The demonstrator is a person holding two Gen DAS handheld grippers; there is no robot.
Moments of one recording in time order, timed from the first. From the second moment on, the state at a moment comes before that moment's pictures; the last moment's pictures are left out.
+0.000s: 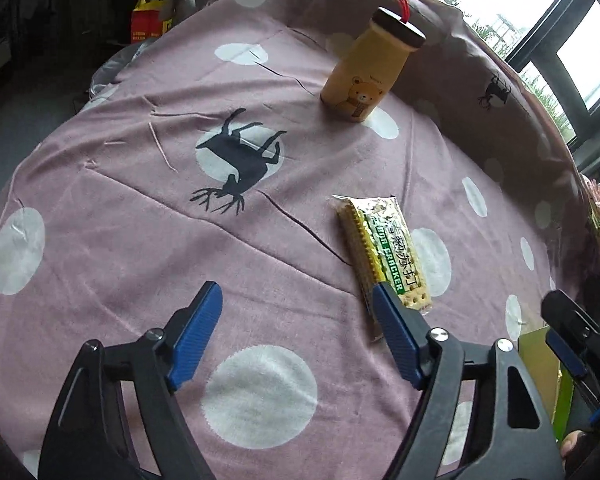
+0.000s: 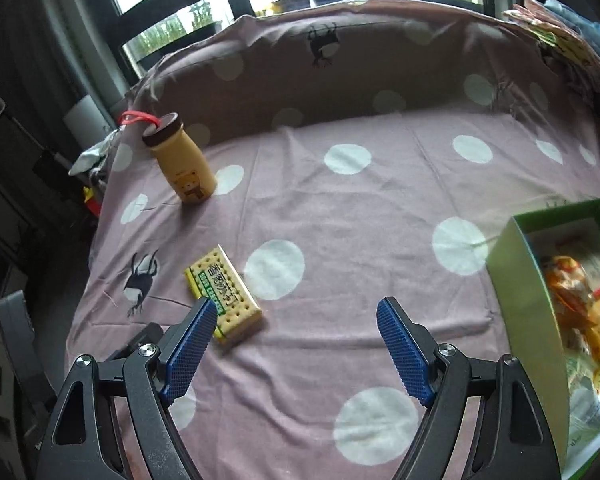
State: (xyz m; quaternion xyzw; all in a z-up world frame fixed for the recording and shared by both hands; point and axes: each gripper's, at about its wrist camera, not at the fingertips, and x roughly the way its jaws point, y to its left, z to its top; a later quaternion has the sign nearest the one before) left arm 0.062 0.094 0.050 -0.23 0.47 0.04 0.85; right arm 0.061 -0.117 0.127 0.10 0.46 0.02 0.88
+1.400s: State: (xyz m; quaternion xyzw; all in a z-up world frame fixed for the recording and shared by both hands) left arm 0.063 0.027 0.087 -0.21 0.43 -0.15 0.87; right arm 0.095 -0.110 0.095 0.20 0.48 0.14 0.84
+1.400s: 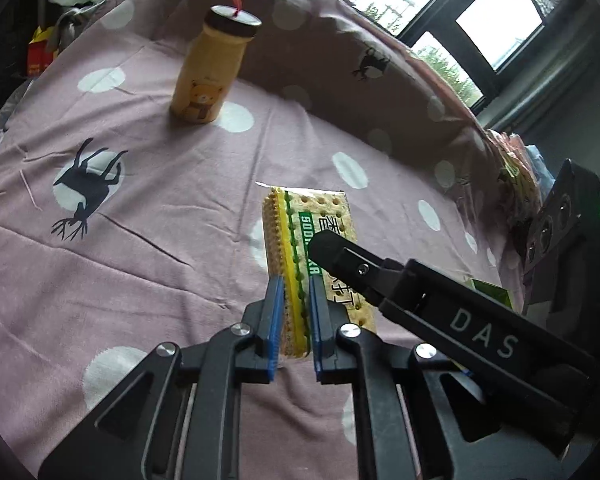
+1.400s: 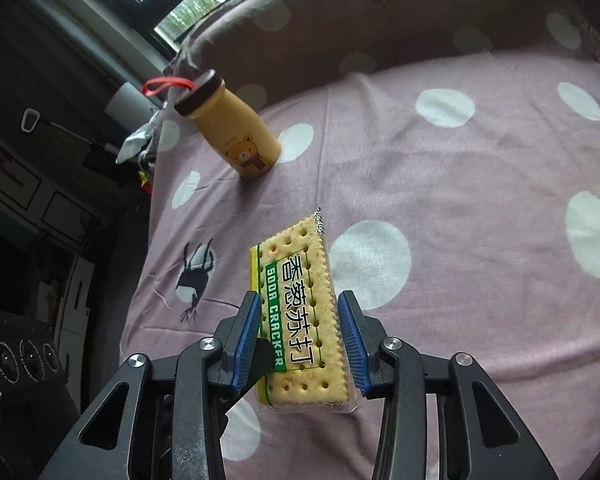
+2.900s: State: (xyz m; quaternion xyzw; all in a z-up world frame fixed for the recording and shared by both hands) left arm -0.041 -0.273 0.112 0.04 0.41 -0.41 0.81; right arm -0.114 -0.383 0.134 0.35 0.33 -0.20 0.85
